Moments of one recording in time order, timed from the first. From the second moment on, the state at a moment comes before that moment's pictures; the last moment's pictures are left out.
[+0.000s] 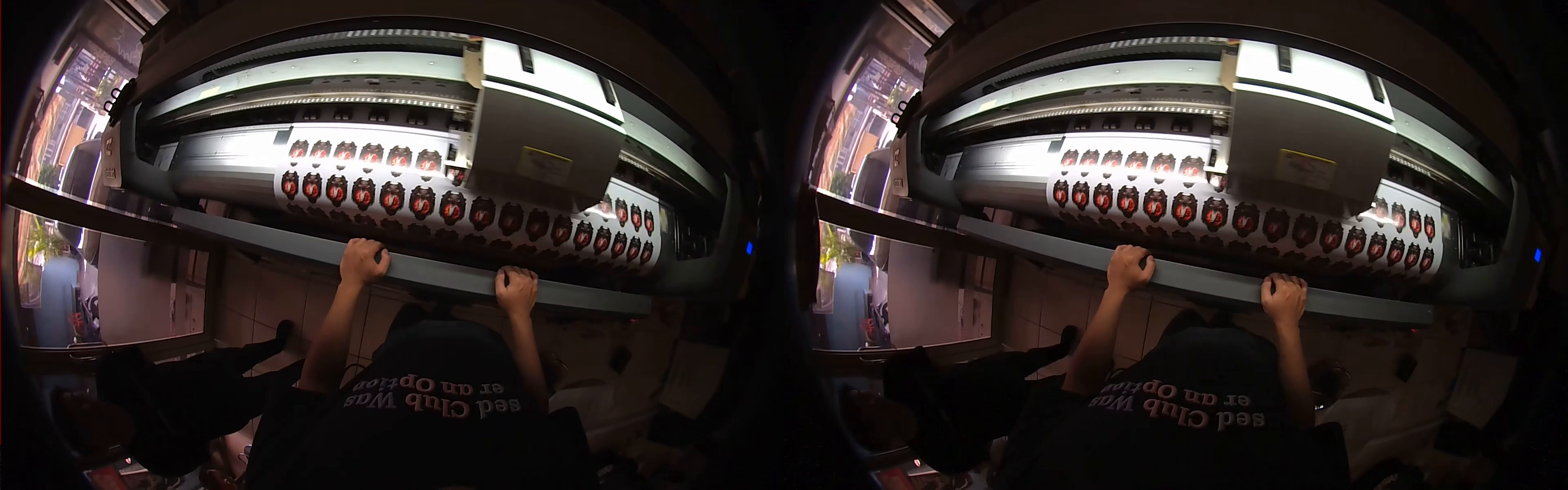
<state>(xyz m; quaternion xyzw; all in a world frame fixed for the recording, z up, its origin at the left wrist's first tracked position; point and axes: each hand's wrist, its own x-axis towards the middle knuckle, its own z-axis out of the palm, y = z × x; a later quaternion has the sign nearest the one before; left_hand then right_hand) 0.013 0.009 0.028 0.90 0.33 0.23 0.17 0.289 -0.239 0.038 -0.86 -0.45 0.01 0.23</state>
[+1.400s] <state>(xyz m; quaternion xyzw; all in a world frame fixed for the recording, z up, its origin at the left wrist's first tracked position) 0.033 0.016 0.025 0.93 0.30 0.07 0.20 0.191 -0.144 0.036 -0.78 -0.59 0.03 0.21</state>
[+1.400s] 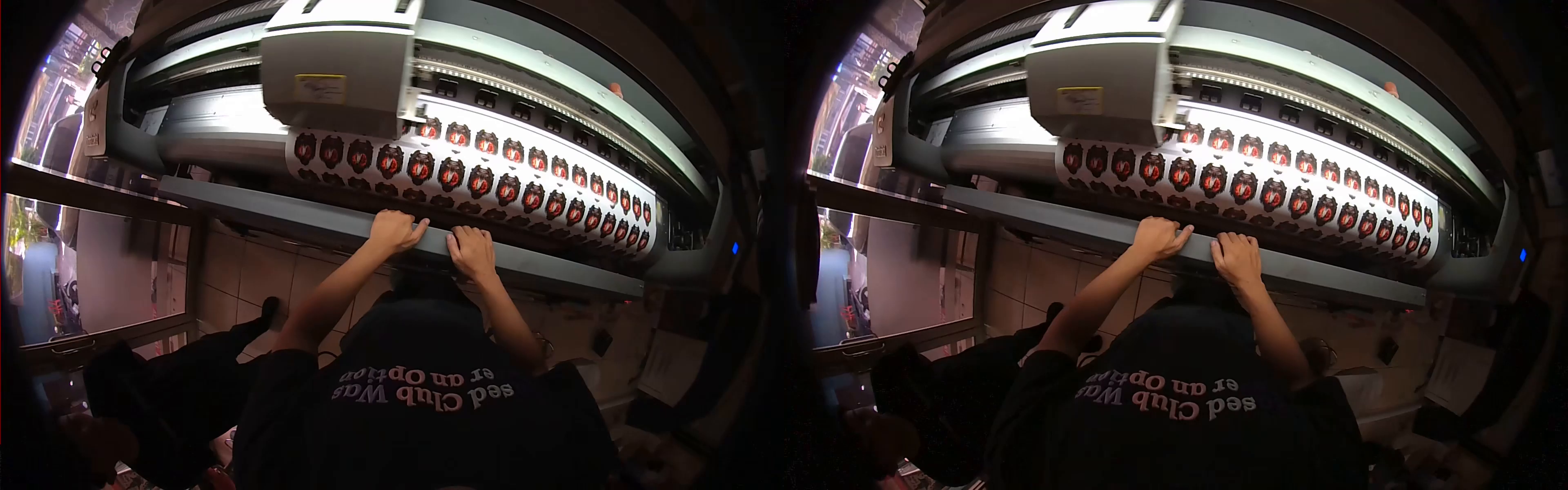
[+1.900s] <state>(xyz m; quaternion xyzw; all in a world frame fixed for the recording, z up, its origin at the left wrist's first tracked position) 0.033 0.018 0.025 0.93 0.31 0.07 0.16 0.183 -0.136 0.034 -0.85 -0.51 0.03 0.16</state>
